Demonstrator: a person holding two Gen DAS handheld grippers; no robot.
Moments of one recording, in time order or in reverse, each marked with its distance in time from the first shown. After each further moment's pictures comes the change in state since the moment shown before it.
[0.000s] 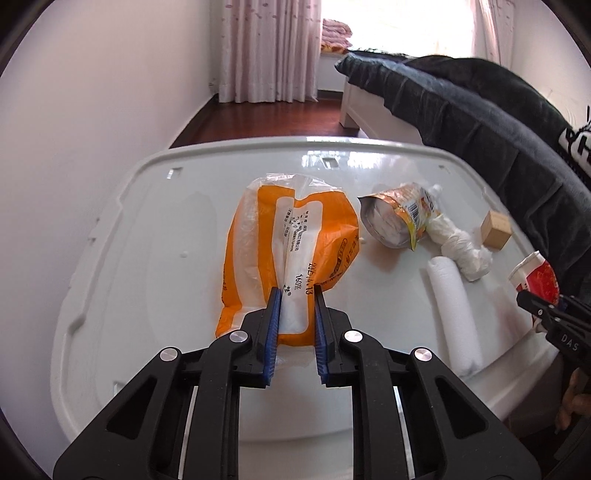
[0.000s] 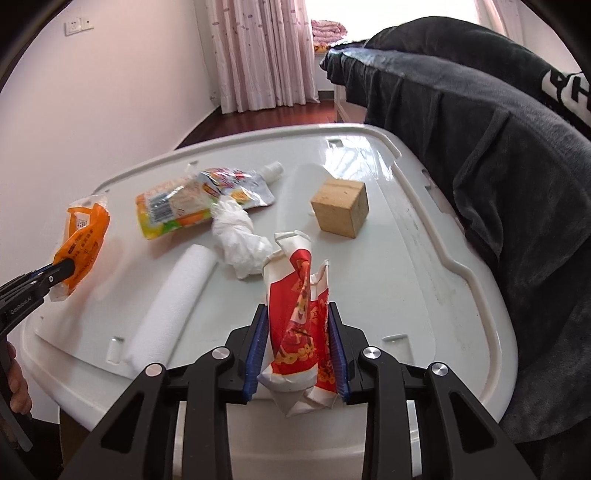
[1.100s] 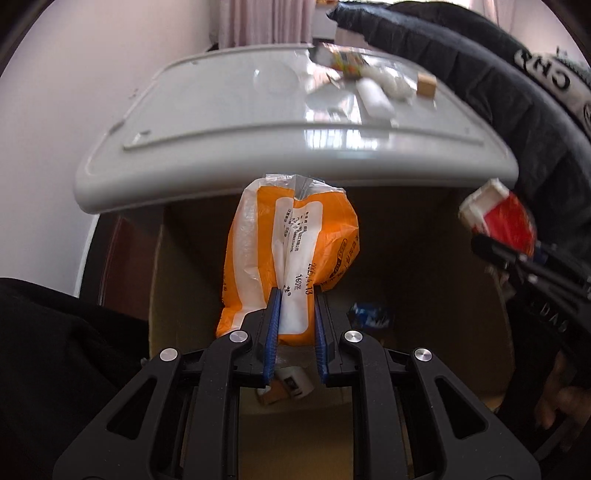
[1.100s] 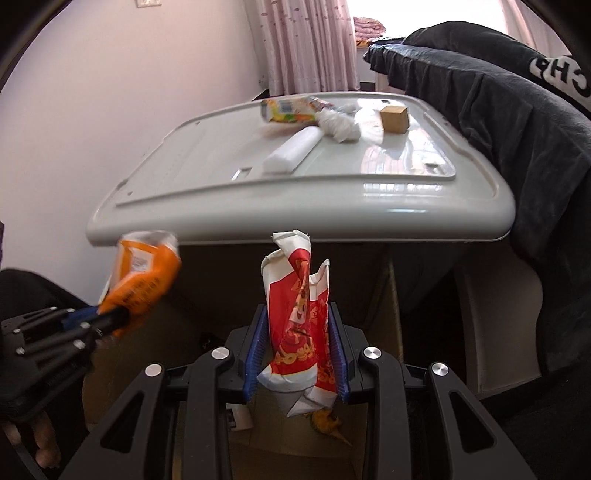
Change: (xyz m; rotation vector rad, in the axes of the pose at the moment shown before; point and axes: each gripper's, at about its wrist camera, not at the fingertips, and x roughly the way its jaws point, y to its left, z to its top) left arm -0.098 -0.047 -0.193 0.029 0.232 0.000; right arm -0.095 0.060 -0.162 -0.106 0.057 0.115
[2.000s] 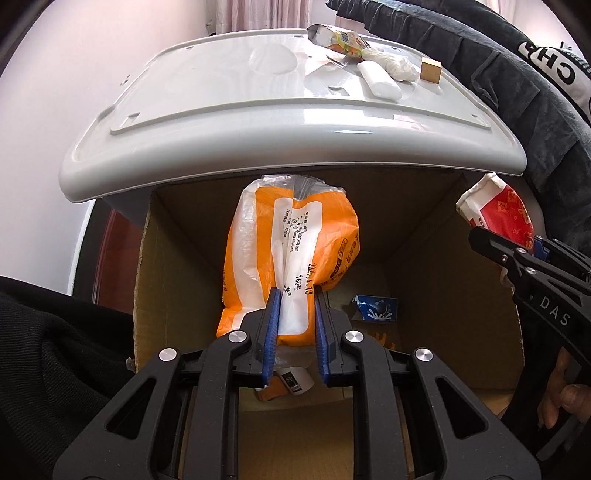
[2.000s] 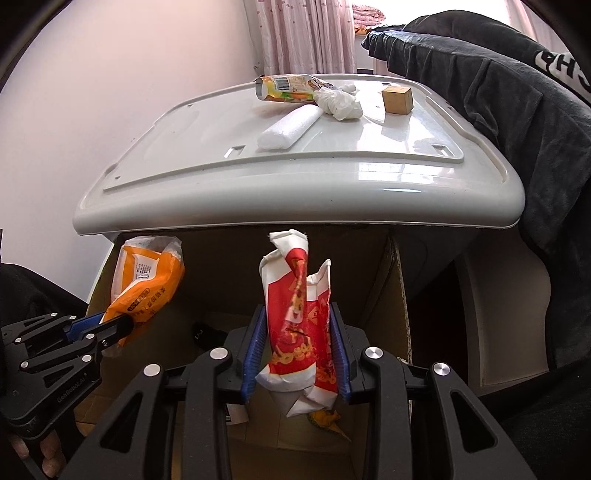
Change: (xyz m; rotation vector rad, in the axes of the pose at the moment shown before) left arm 0.018 0.002 0.002 -0.006 0.031 -0.012; right arm 0.016 -0.003 0.000 0.022 0.048 -0.033
